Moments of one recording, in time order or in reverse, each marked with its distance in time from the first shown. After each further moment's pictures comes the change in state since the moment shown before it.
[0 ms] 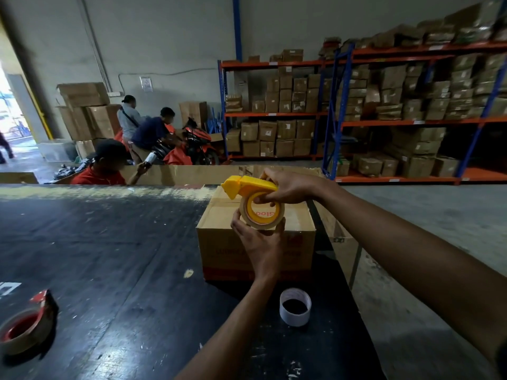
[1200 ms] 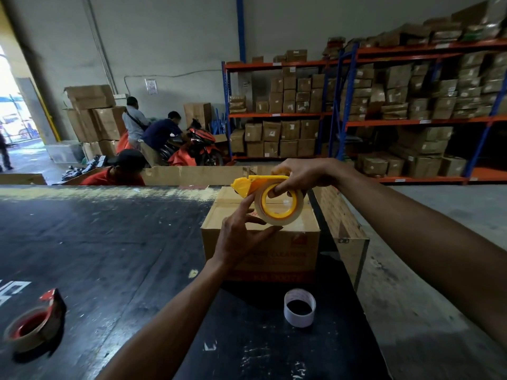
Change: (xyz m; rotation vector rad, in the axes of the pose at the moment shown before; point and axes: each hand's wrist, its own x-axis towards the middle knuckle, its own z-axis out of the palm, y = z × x) left_hand 0.066 0.006 -0.066 0.410 -0.487 0.616; right_hand -0.011 -0.008 -0.036 0.040 -0.127 0.010
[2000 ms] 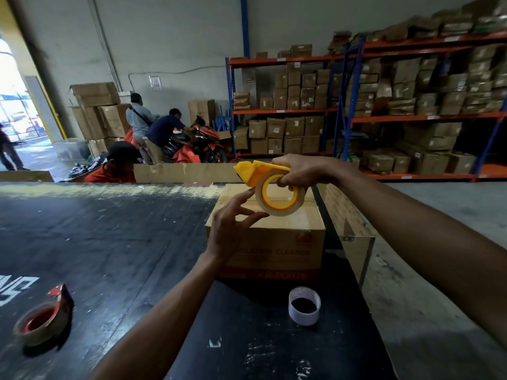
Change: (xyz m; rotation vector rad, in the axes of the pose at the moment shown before) left_hand 0.006 -0.017 -0.021 0.036 0.131 0.086; right_hand 0.011 -0.004 0.004 -0.066 0.111 -0.031
